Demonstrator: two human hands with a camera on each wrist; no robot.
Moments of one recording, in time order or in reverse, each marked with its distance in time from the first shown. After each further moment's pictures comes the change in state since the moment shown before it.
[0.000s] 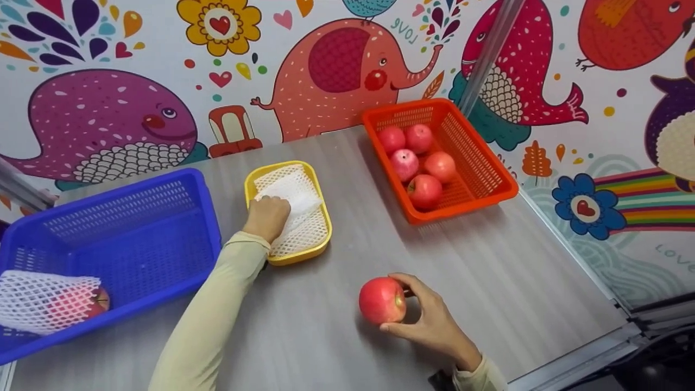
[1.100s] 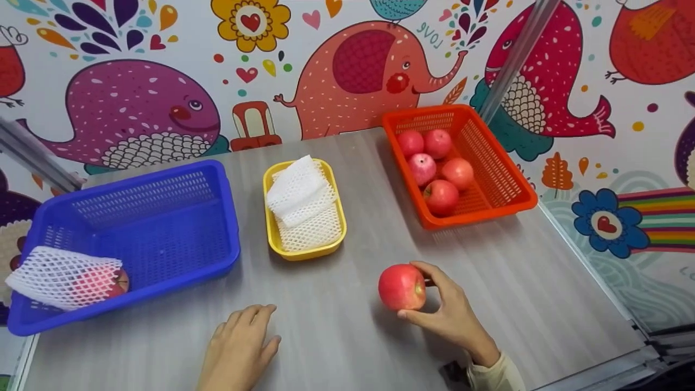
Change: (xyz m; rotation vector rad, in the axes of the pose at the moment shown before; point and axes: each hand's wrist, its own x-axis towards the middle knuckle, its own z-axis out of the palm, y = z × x) left_hand -0.239 0.058 0.017 -0.391 0.163 -0.186; right_hand 0.016 0.002 -0.020 -0.057 0.033 0.041
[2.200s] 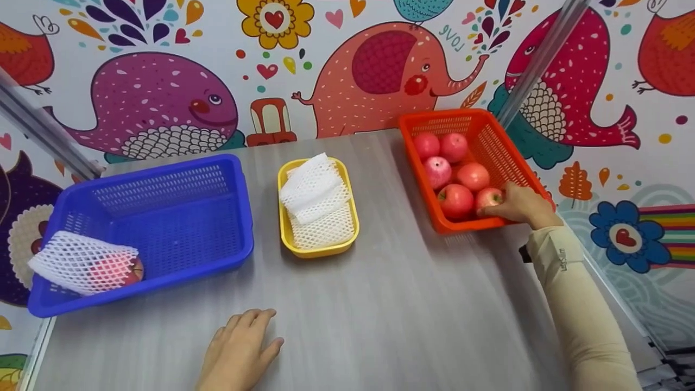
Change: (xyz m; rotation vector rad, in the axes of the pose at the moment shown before) left_hand -0.009 -0.013 0.004 -0.067 -0.132 -0.136; right_hand 0.170 0.119 -0.158 -0.660 -0.402 0.505
